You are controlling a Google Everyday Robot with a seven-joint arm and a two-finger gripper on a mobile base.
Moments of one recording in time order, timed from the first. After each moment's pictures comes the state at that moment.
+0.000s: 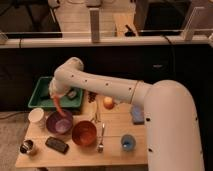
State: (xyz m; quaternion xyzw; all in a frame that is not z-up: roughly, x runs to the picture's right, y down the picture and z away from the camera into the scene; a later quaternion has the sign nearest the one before) arm -0.299 0.029 0.746 0.10 -0.35 -0.71 0.60
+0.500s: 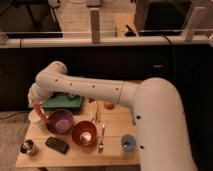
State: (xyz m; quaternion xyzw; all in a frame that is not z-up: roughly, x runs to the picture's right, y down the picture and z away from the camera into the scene) arm -0.379 0.063 0.709 0.14 -0.40 -0.75 0.51
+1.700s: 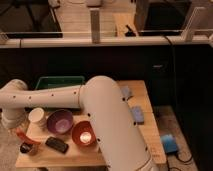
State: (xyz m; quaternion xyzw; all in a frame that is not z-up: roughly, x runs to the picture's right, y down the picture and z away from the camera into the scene) arm -0.447 0.206 0.709 0.00 -0.45 -0.83 0.34
